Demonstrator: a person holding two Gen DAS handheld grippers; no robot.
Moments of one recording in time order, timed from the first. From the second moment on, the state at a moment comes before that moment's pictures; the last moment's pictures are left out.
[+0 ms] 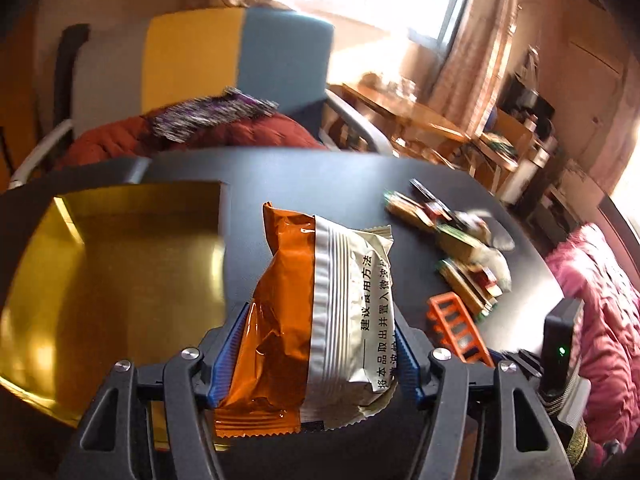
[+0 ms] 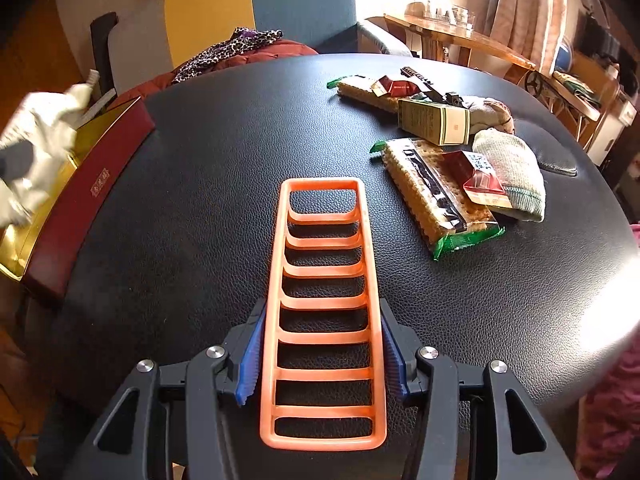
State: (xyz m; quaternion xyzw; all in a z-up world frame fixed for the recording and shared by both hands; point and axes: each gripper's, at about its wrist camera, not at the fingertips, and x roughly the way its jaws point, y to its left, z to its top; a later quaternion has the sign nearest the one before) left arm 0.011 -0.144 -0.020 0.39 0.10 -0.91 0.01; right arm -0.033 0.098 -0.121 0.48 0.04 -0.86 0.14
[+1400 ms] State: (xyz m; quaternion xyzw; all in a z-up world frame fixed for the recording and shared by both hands) left arm 0.069 -0.314 -0.051 0.38 0.17 -0.89 0.20; right arm -0.032 0.063 -0.101 0.46 0.04 -0.87 0.16
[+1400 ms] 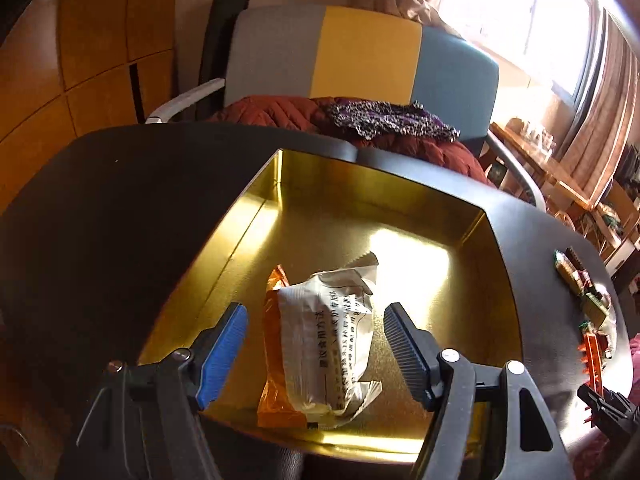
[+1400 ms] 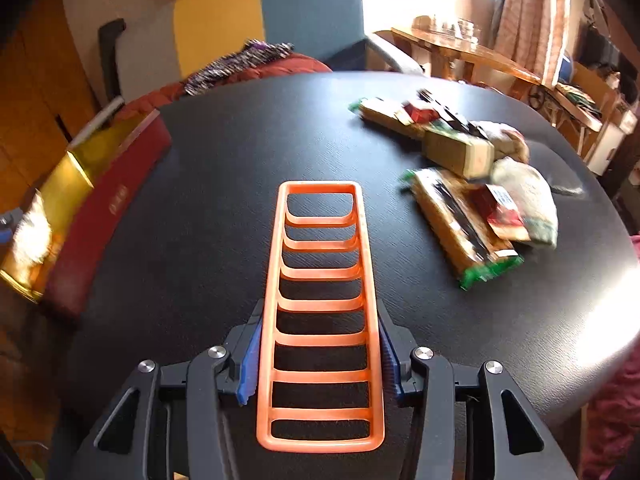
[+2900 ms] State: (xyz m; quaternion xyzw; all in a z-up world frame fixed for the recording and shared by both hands) left arm 0.135 -0.284 -0.050 0.37 0.20 -0.89 0.17; right arm -0.051 -0.171 -0.070 0.43 0.07 -0.84 0.34
